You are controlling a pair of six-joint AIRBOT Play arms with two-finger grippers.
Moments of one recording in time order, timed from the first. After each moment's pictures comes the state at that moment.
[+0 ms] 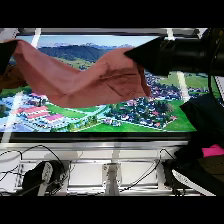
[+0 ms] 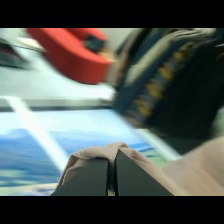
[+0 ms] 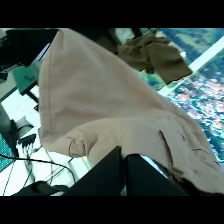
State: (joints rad) left arm 0.51 -0.65 1.12 0.12 -1.22 -0.81; right arm 0.39 -1.03 1.65 -0.74 1.17 1.33
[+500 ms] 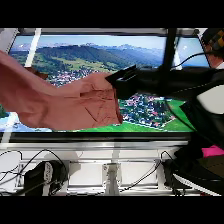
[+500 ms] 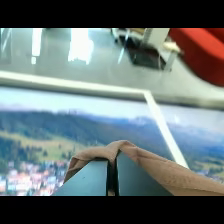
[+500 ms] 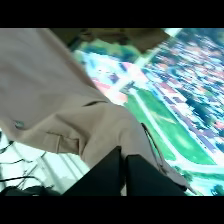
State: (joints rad) left arm 0.51 -0.54 1.13 0.65 -1.02 -1.07; right arm 0.70 -1.01 1.41 -1.23 0.91 1.71
